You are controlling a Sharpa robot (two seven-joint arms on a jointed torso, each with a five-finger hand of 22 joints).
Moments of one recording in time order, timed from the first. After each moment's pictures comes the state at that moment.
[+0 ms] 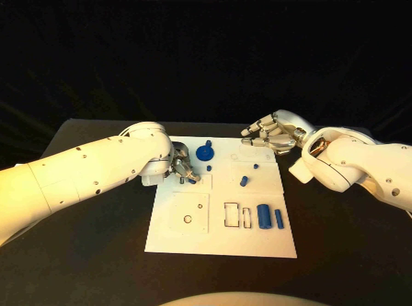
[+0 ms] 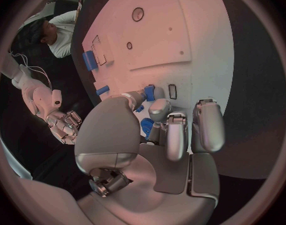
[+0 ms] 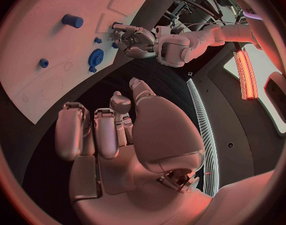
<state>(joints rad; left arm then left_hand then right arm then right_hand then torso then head) 1.27 -0.52 -0.01 1.27 -1.09 0.30 -0.64 1.19 -0.11 0.58 0.26 0.10 0.84 0.05 0.77 0.71 1.28 -0.03 1.18 1.05 1.47 -0.08 1.57 1.31 0.08 1.44 0.02 1.37 1.31 1.24 -0.94 -0.01 1.62 -0.84 -0.33 0.00 1.33 -0.02 0.02 0.13 0.41 0.95 0.15 0.13 0.07 1.22 0.06 1.06 1.06 1.47 -0.02 1.42 1.31 0.08 1.41 0.08 1.39 1.17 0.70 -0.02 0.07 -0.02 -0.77</state>
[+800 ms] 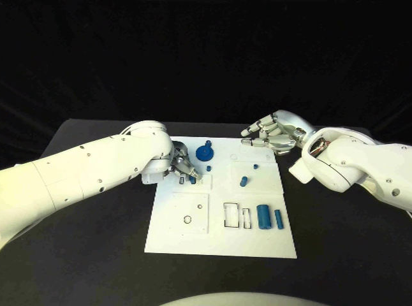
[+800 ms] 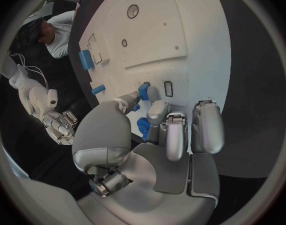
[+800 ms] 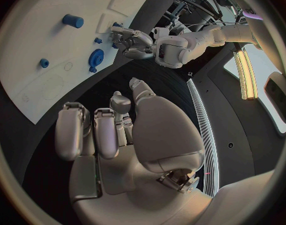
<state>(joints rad) 1.27 -0.50 -0.02 1.23 -1.10 0.31 -0.64 0.94 -0.18 0.53 0.22 0.10 0.89 0.02 0.79 0.74 1.31 -0.04 1.21 1.08 1.47 -0.09 1.57 1.31 0.08 1.45 0.01 1.38 1.31 1.24 -0.94 -0.01 1.63 -0.84 -0.33 0.00 1.33 -0.02 0.02 0.13 0.41 0.95 0.15 0.14 0.07 1.22 0.06 1.06 1.06 1.47 -0.02 1.42 1.31 0.08 1.41 0.08 1.39 1.17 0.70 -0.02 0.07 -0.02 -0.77</state>
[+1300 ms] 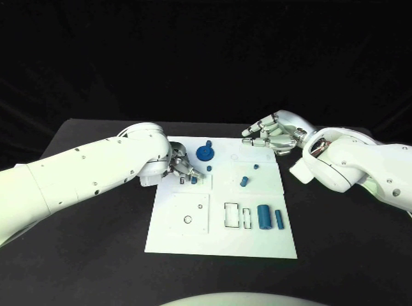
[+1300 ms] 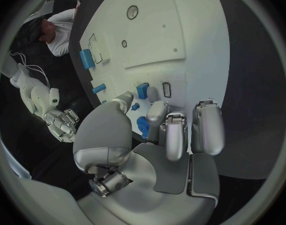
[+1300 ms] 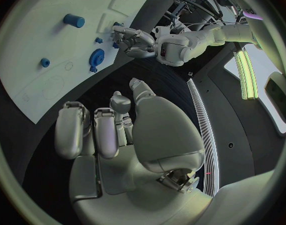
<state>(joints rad) 1.26 -0.53 -0.01 1.27 -1.10 0.28 -0.64 0.94 -0.16 0.27 0.29 0.10 0.90 0.01 0.77 0.75 1.32 -0.05 1.23 1.10 1.47 -0.10 1.57 1.31 0.07 1.46 0.01 1.38 1.31 1.24 -0.94 -0.01 1.62 -0.84 -0.33 0.00 1.33 -0.02 0.01 0.14 0.41 0.95 0.15 0.14 0.07 1.21 0.06 1.06 1.06 1.47 -0.02 1.41 1.31 0.08 1.41 0.08 1.38 1.15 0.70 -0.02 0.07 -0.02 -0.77</state>
